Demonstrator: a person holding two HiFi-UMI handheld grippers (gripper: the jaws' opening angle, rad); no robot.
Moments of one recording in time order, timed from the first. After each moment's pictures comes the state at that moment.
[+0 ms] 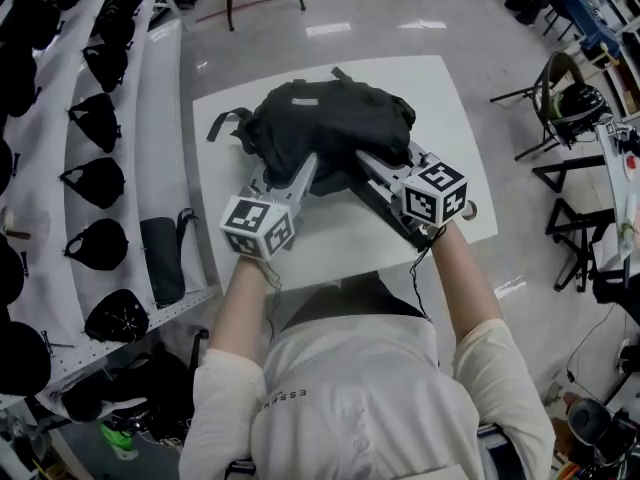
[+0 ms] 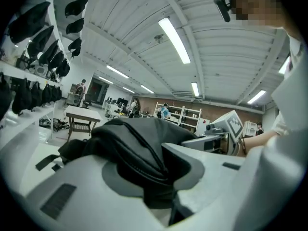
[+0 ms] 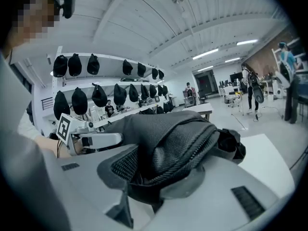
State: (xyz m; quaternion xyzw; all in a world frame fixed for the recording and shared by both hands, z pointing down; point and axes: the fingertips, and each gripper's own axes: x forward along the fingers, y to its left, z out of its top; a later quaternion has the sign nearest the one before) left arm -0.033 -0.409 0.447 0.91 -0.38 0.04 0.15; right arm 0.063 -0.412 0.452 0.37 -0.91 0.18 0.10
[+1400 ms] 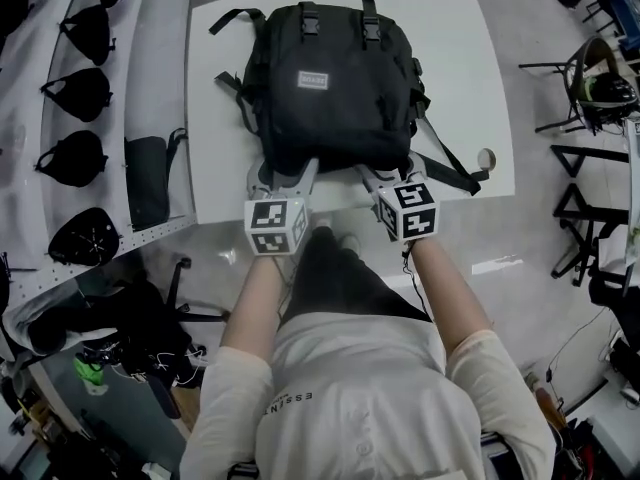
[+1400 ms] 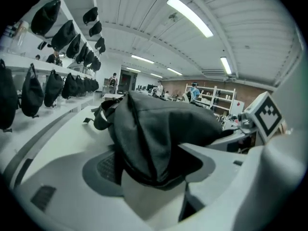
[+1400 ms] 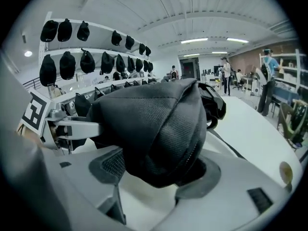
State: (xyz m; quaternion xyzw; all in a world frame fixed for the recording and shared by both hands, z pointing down) left arm -0.057 -0.274 0.603 0.80 -0.54 0.16 0.20; right arm 0.084 -0.275 0.619 0.46 -0.83 0.23 0.22
